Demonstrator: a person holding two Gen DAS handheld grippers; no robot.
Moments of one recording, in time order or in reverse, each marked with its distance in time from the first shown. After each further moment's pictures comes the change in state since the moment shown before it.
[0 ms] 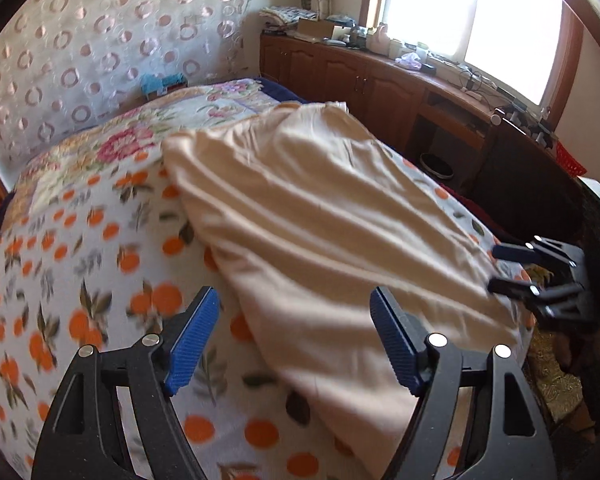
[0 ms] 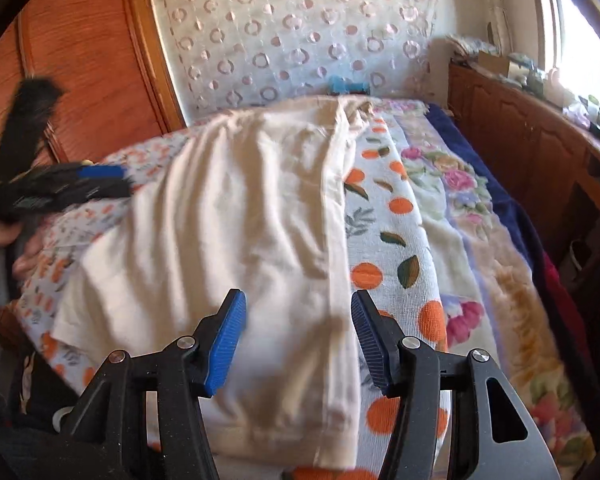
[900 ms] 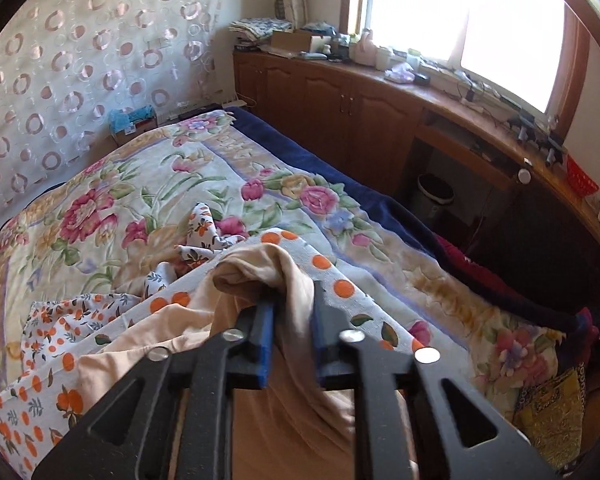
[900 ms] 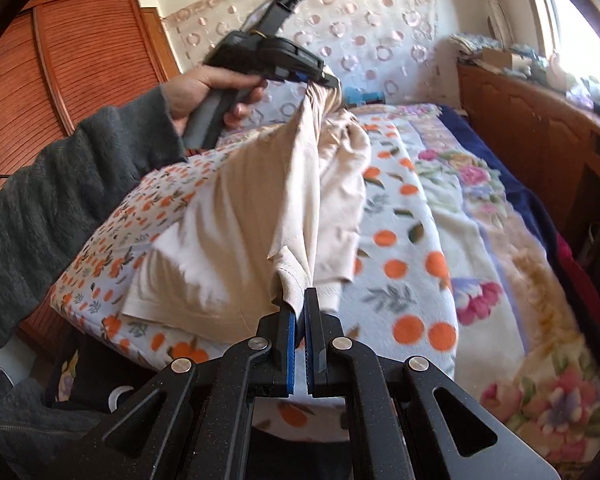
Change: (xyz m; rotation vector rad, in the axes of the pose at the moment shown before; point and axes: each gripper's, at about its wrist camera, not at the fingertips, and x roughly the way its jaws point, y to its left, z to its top) left arm 0.101 -0.048 0.204 0.109 -0.021 -0.023; right arm -0.064 -0.002 -0.057 0.074 -0.073 0.118
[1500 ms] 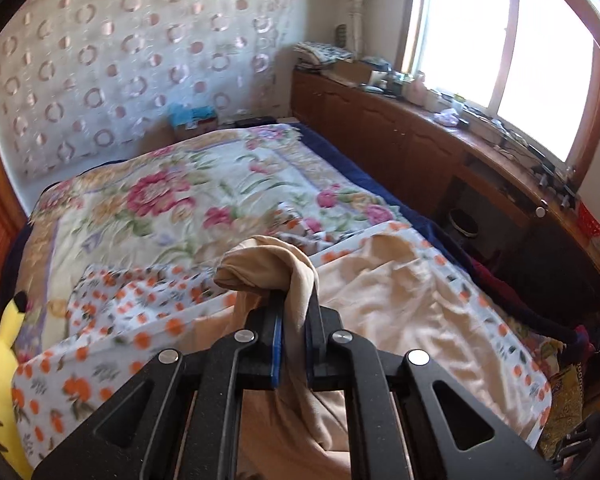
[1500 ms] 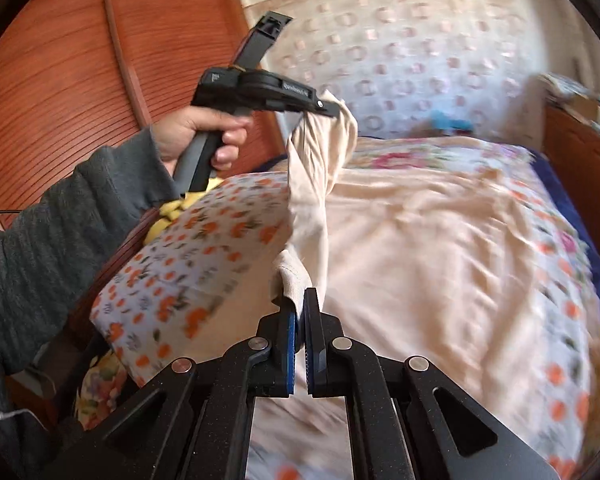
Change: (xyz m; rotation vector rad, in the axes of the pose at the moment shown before) left arm -0.103 0.149 -0.065 -0.153 -0.094 0.058; right arm 0.088 0.076 0.064 -0.171 -0.034 0.173
